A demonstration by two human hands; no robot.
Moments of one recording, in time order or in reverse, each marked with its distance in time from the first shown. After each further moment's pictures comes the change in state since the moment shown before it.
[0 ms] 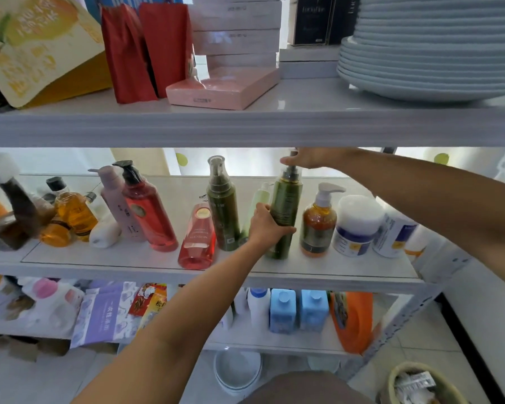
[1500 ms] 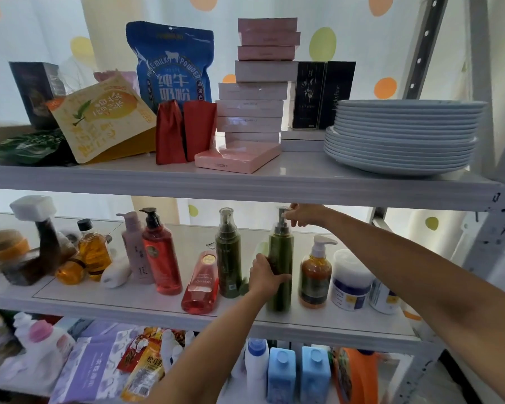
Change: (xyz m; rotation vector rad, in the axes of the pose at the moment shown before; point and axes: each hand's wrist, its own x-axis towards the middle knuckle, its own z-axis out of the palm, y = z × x) left_hand -0.014 0.003 -0.003 -0.007 0.068 -0.046; right_hand -0.089 0.036 0.102 0.272 0.106 -0.063
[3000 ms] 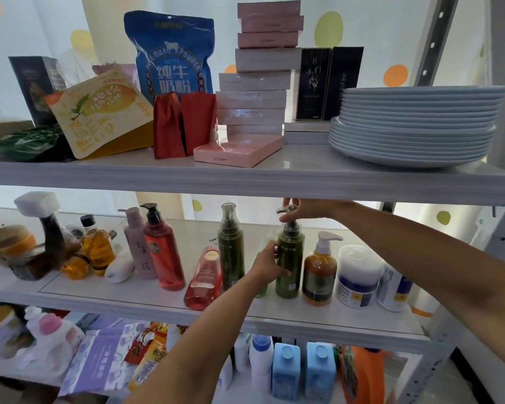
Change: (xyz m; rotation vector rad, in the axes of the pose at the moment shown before) left_hand 0.012 0.011 -0.013 -0.086 -0.188 0.102; right_hand 0.005 0.002 -0.011 -0.316 0.014 -0.299
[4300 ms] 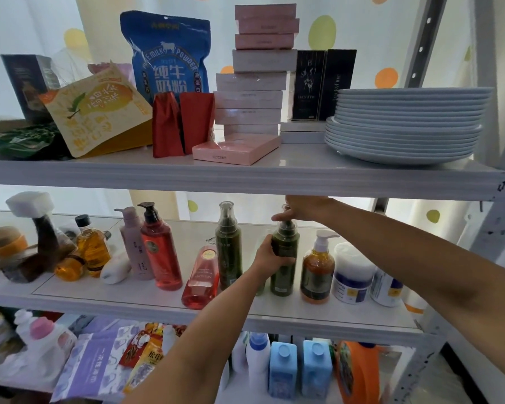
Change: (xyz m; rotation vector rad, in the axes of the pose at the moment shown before) left_hand 0.004 0.008 0.004 -0.159 0.040 -0.007; right_hand -0.007 -0.019 0.003 -0.339 0.040 0.010
